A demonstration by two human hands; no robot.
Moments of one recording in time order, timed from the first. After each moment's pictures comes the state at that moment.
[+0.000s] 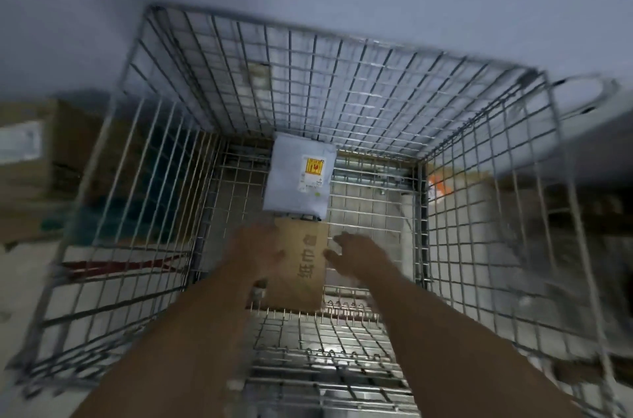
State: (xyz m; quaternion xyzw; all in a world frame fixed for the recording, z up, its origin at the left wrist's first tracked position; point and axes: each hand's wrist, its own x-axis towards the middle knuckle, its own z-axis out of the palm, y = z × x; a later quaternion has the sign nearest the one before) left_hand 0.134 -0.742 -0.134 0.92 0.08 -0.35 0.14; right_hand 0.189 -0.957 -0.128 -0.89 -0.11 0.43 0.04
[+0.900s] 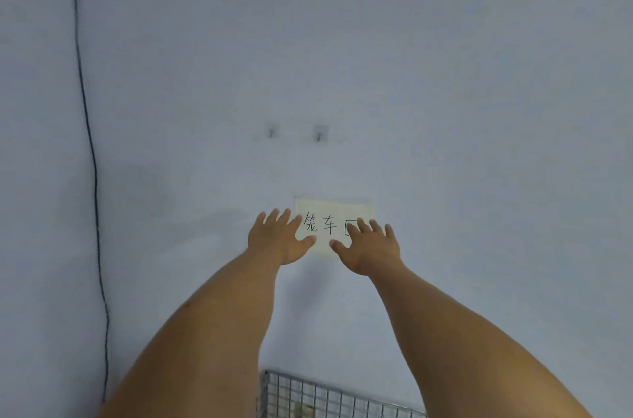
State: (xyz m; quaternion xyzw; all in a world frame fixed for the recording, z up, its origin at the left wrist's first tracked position) left_hand 0.120 -0.697 0.672 0.98 0.17 0.11 -0.05; right_hand 0.190 -0.887 0.660 -0.96 -0.23 -0.13 0.03
